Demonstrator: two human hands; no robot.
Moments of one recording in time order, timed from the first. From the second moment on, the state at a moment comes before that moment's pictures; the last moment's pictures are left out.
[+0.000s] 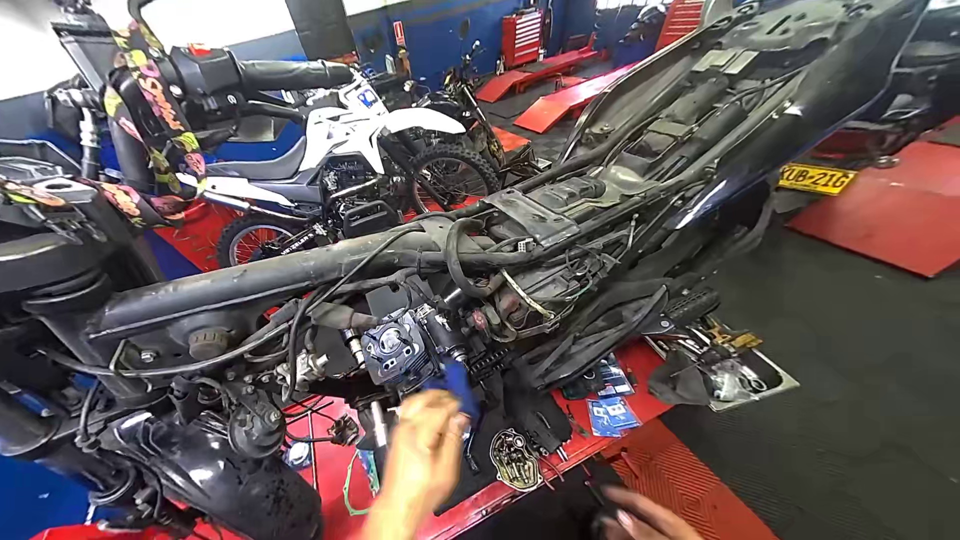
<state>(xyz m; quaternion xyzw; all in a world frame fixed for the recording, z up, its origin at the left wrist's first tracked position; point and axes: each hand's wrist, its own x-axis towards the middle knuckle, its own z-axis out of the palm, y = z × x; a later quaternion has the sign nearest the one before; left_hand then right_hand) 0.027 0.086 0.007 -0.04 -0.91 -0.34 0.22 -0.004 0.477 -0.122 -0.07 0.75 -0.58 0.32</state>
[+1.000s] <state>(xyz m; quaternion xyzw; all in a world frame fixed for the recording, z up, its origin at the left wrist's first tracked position) 0.027 0.146 -0.008 0.14 -0.73 -0.60 0.31 -0.034 0.431 0.081 -0.50 0.71 -0.45 0.20</state>
